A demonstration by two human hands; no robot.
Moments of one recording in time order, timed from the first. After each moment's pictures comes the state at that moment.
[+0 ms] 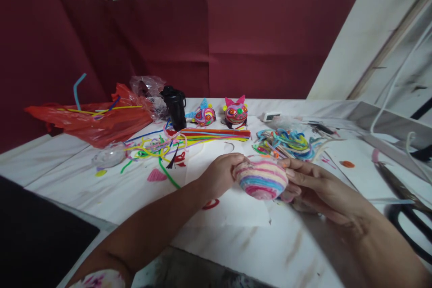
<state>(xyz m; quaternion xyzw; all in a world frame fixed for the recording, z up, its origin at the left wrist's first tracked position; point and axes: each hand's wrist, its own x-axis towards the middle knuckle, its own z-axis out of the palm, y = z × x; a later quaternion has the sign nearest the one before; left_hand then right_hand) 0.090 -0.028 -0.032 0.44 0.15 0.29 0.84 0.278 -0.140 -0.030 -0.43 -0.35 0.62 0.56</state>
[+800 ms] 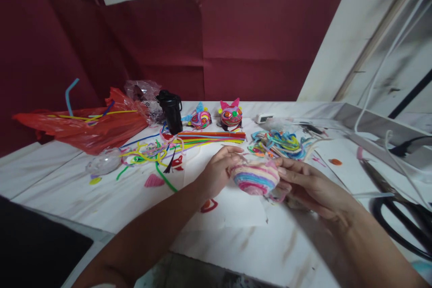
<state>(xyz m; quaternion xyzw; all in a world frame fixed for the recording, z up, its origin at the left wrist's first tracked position) 0.088 -0.025 -0.025 0.45 0.16 0.34 0.81 0.273 -0.138 -0.028 -0.42 -0.37 0.60 0.57</state>
